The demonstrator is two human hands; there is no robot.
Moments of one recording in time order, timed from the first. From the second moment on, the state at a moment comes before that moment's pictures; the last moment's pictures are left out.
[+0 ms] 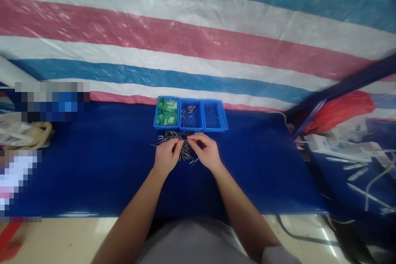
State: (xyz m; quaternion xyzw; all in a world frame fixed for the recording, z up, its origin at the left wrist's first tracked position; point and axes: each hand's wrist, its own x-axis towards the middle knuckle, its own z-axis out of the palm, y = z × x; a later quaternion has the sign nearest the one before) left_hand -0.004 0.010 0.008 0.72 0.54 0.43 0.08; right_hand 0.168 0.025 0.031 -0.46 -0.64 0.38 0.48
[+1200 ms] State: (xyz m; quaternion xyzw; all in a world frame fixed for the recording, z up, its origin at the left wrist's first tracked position) left_hand -0.003 0.009 0.004 0.69 0.54 0.47 0.12; right_hand 0.167 0.024 0.025 -0.47 -0.60 0.42 0.49
